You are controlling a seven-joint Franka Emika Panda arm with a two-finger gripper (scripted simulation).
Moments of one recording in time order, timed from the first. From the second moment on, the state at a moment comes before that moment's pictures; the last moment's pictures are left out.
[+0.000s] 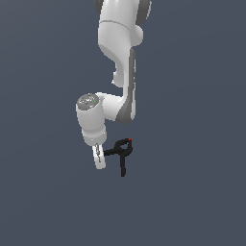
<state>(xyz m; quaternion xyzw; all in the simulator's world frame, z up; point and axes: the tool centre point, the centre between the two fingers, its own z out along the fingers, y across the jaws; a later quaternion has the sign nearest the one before) 0.055 -0.111 0.068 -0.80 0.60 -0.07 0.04</state>
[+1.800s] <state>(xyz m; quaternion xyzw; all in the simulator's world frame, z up) 0.089 -0.047 0.104 -0.62 0.73 -0.29 0.05</state>
